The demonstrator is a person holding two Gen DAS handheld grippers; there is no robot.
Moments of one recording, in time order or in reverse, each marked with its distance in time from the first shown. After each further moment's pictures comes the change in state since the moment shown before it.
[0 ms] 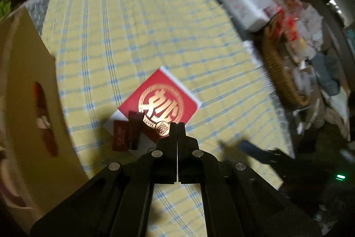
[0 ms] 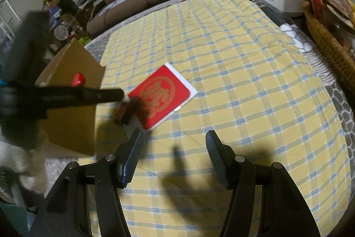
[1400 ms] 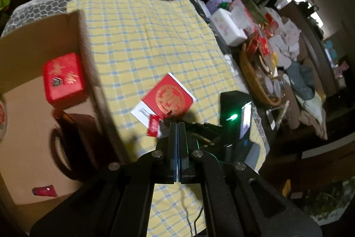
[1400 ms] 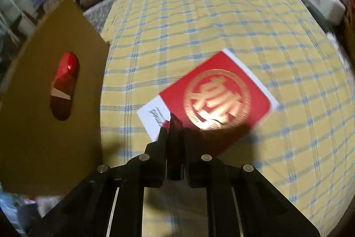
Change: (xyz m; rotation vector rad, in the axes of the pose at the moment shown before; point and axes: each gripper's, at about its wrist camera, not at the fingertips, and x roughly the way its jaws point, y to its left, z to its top) left arm -0.086 0.062 -0.027 -0.019 -0.035 -0.154; right arm 0.092 0.068 0.020 -0.027 0.149 -0.075
